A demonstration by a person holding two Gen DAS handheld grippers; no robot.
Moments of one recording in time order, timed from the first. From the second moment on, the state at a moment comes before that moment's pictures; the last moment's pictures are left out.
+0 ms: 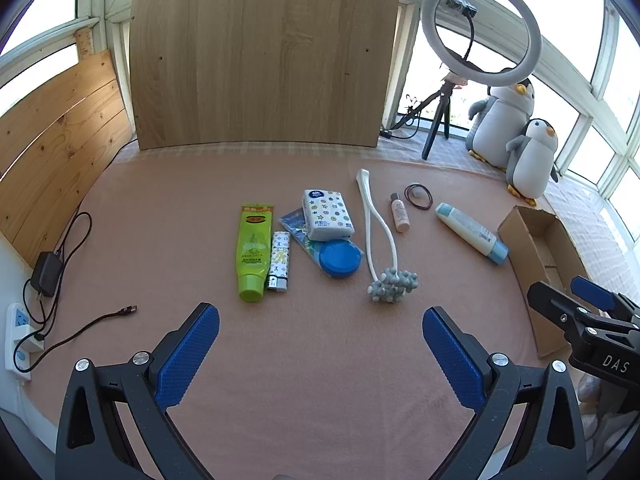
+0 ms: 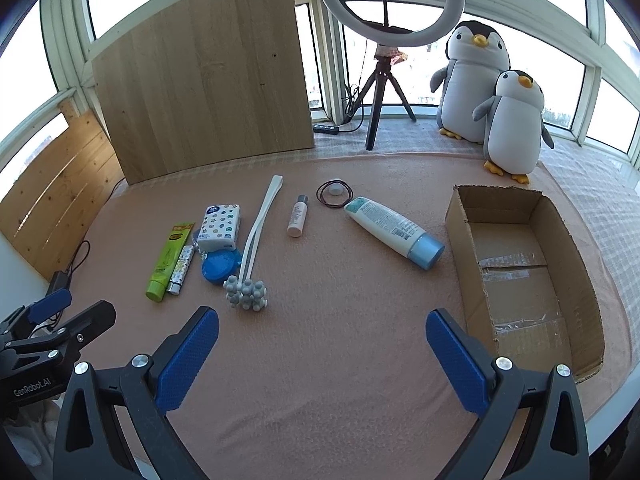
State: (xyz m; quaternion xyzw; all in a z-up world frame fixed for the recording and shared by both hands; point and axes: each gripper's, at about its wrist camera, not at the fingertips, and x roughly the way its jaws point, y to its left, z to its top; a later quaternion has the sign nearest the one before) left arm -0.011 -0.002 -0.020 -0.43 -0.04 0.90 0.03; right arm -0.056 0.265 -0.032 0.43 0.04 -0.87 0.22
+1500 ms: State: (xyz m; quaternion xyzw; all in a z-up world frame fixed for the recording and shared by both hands) left arm -0.011 0.002 -0.022 -0.43 -0.04 0.90 0.03; right arm -0.057 0.265 -0.037 0.44 0.05 -0.87 0.24
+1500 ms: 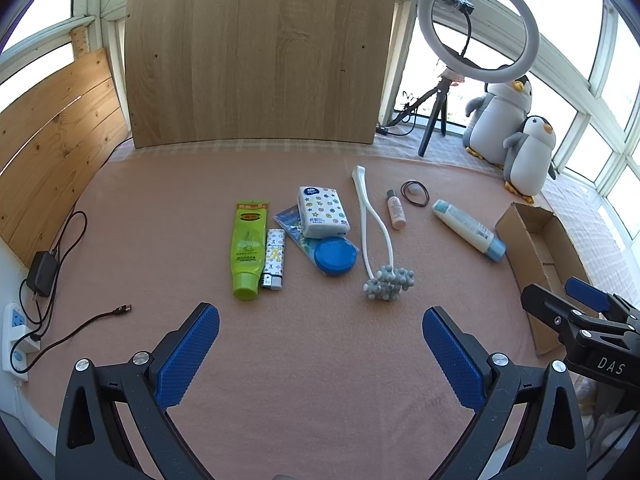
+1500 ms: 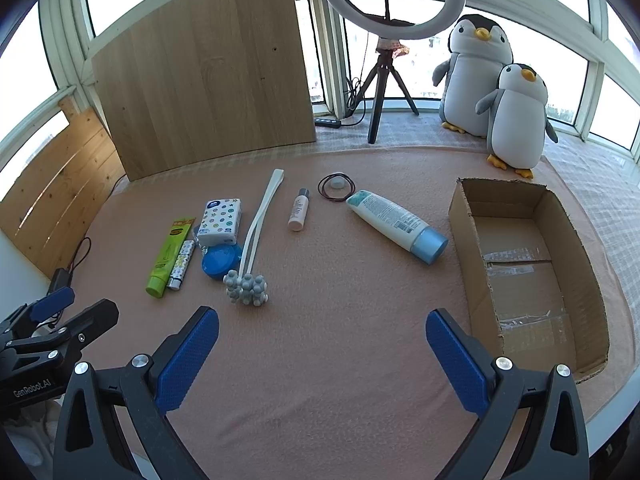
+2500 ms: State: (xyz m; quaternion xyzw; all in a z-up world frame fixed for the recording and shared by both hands) left arm -0.062 -0.045 -0.083 -0.48 -0.07 0.87 0.00; right arm -0.110 0.225 -0.059 0.46 0.06 -0.84 0.28
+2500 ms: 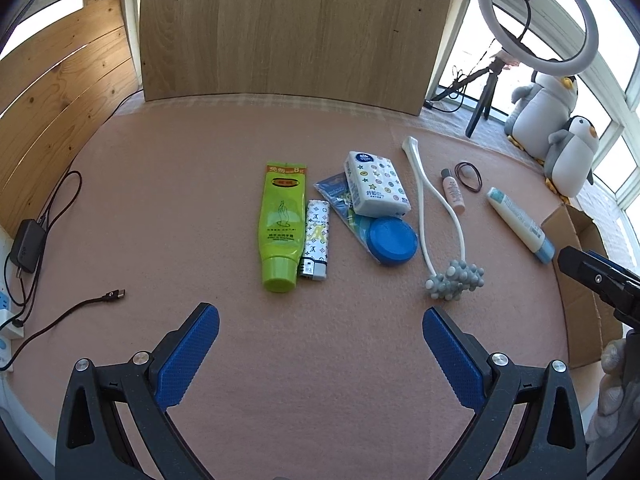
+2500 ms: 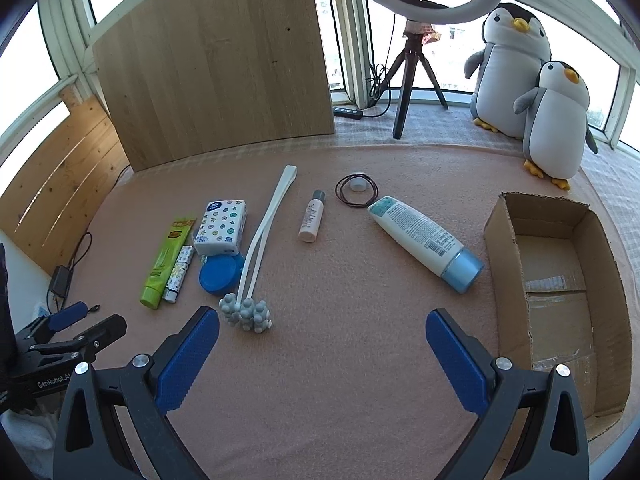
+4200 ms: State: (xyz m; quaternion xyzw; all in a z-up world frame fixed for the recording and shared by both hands) left arm -0.157 0.059 -0.138 -0.54 -0.12 0.82 0.12; right arm -0.199 0.197 -0.139 0.58 0.00 -0.74 0.33
